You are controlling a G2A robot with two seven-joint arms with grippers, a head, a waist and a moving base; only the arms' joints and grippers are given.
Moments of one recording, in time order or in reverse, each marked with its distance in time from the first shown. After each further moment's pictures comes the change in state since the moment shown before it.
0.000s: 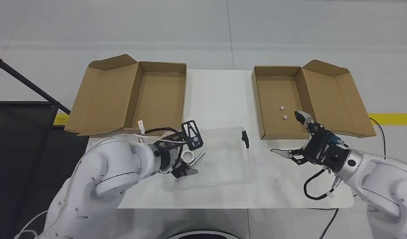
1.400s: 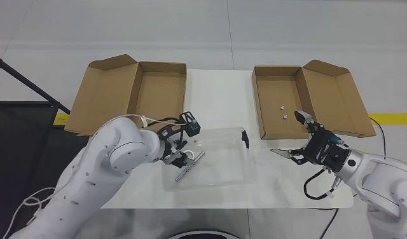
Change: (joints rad) left arm -0.159 0.052 0.132 0.228 -0.145 0.213 -0.036; right arm 0.000 0.000 0.000 0.000 0.000 0.000 0.000
